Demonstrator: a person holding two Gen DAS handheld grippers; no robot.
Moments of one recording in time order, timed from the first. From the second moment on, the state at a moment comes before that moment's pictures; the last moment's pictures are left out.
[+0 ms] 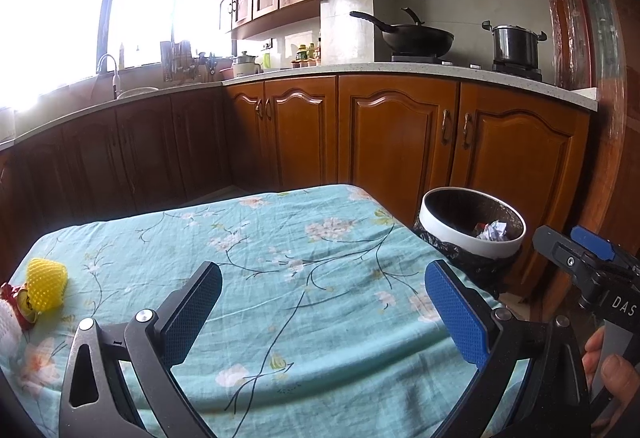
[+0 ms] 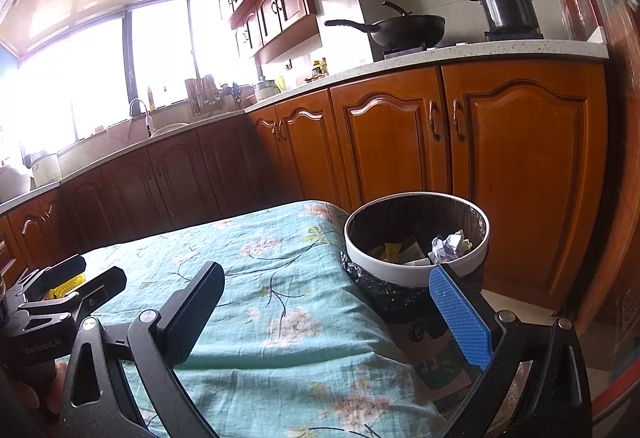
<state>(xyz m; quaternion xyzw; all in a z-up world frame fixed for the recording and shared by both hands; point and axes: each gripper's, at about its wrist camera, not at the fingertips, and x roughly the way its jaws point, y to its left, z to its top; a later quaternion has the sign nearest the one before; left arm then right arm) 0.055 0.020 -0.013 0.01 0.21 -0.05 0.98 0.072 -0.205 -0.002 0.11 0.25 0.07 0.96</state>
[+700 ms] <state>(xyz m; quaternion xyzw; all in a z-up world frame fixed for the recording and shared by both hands) 0.055 0.017 -0.013 0.00 0.21 -0.05 0.98 0.072 -0.201 0.004 0.11 0.25 0.07 0.96</state>
